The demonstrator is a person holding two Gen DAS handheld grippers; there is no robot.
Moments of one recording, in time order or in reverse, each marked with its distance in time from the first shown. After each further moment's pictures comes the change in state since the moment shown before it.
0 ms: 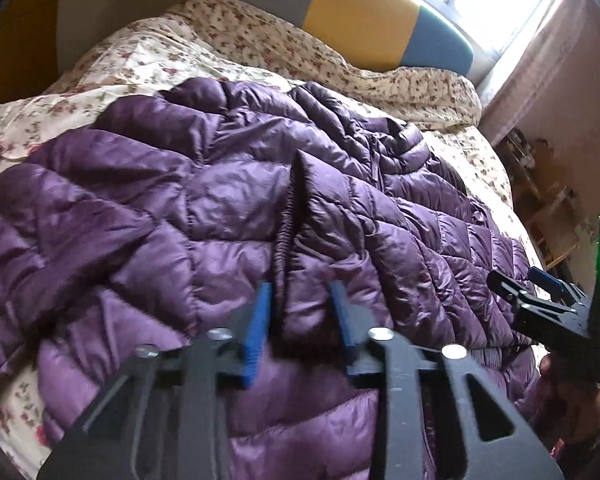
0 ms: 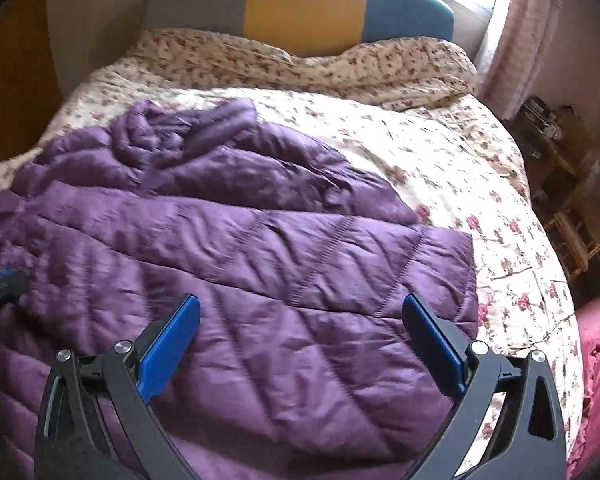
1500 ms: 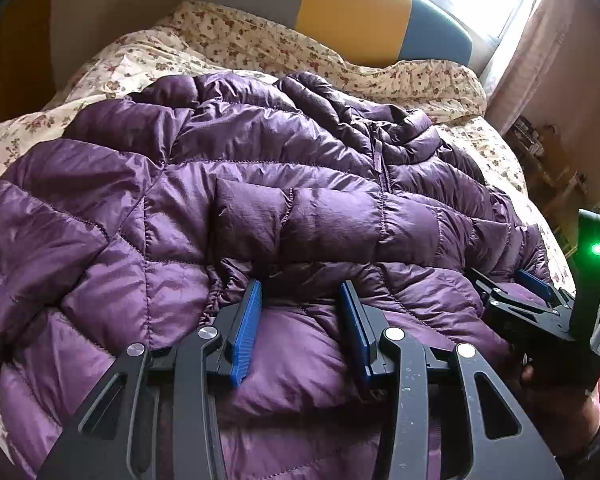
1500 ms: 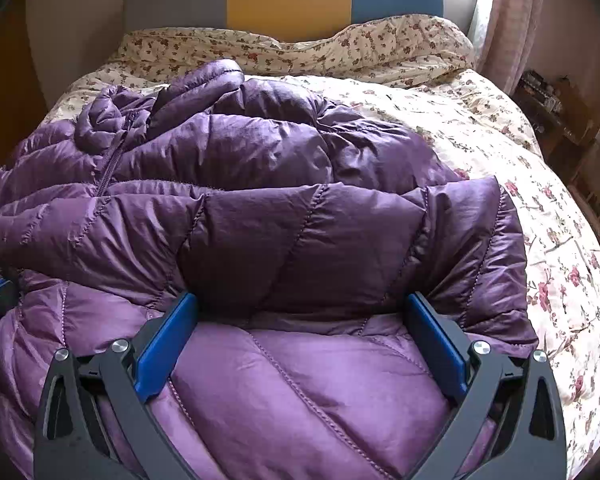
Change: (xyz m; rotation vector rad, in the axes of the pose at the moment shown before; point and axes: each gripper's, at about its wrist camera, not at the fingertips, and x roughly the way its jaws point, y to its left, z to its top) left arm 0.035 -0.015 -0.002 0.061 -0.039 0.063; right arm 0.059 0.006 -0.011 0.102 -0.020 0.044
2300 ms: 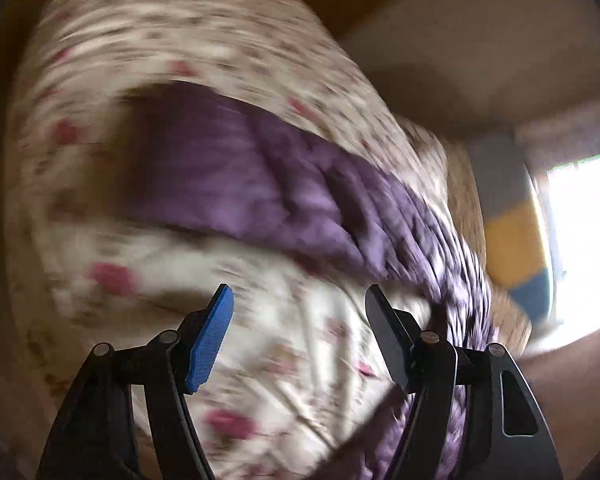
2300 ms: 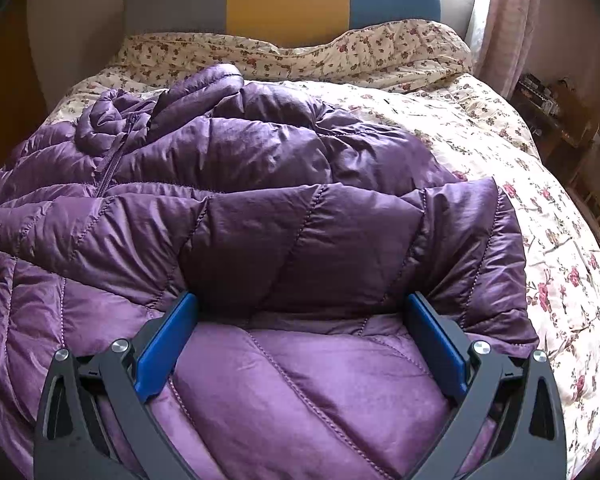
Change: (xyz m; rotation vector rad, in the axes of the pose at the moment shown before) left arm -0.283 0.261 -0.223 -1.010 -0.285 0.151; right arm -0.003 0.000 -0.003 0.006 -0.020 0.001
